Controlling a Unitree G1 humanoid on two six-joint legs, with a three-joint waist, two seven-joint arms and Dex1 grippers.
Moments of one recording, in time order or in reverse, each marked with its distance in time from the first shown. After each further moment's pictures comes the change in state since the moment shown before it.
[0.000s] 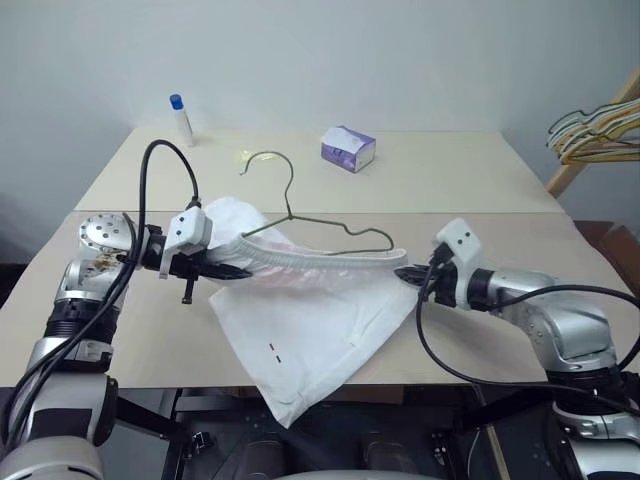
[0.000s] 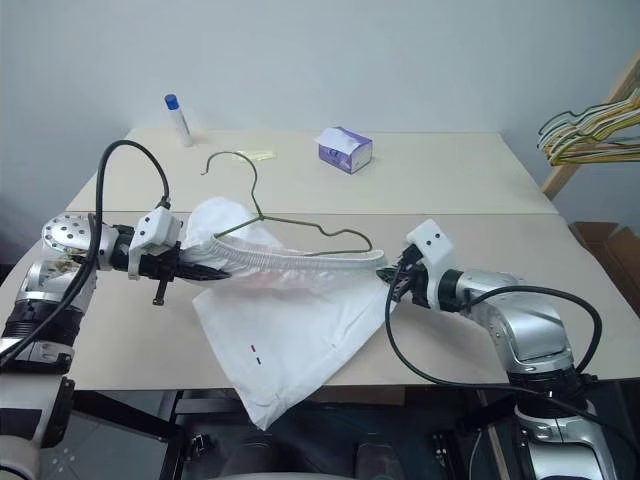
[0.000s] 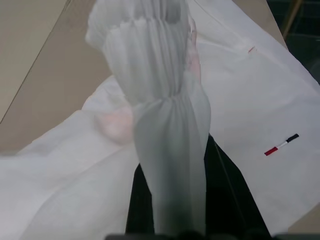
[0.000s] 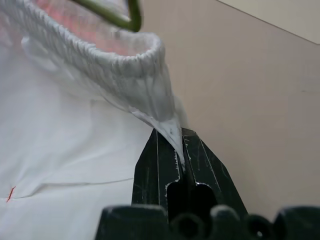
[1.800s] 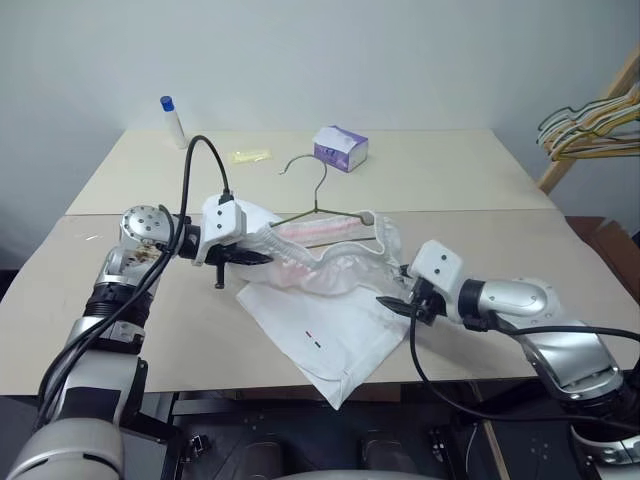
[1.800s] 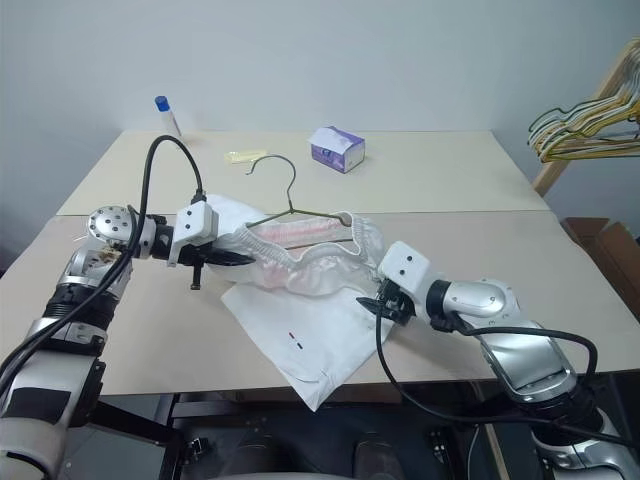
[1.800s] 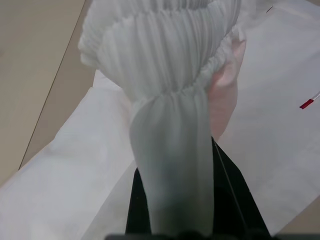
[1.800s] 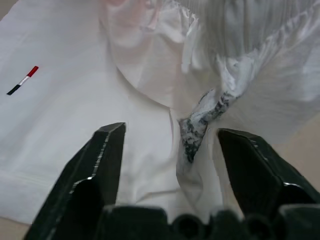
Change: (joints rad) left arm -0.120 -0.124 -0.063 0.125 0.149 -0.061 0.196; right arm 0.075 -0.121 0.147 -0.194 -0.137 -0.204 0.048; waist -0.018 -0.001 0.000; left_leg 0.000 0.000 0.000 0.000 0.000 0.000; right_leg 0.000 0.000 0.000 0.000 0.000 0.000
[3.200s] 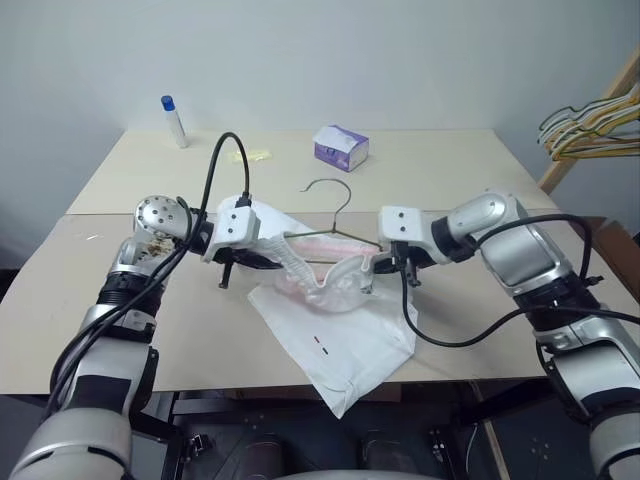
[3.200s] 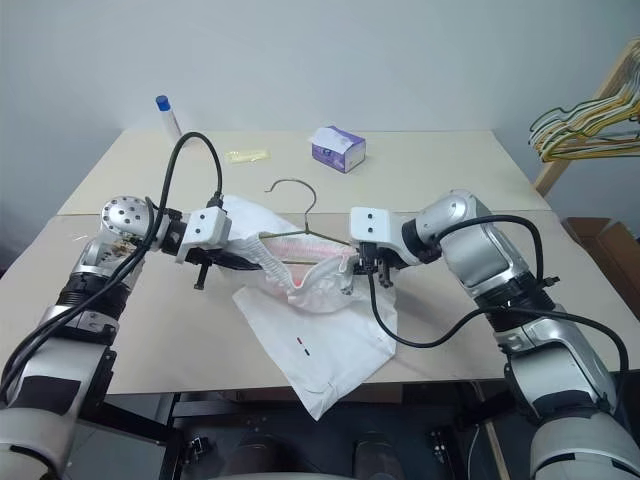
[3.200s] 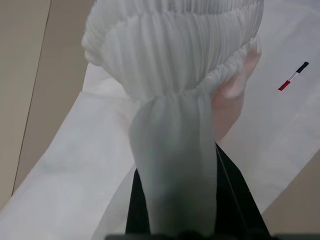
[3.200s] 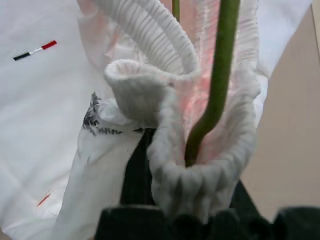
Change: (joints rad) left arm -0.070 -0.045 -0.034 0.067 0.040 -0.139 -0.124; right arm -0.567 0.075 0.307 0.557 -0.289 -0.248 0.570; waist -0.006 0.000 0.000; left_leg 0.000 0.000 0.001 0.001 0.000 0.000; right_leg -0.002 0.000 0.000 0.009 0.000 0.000
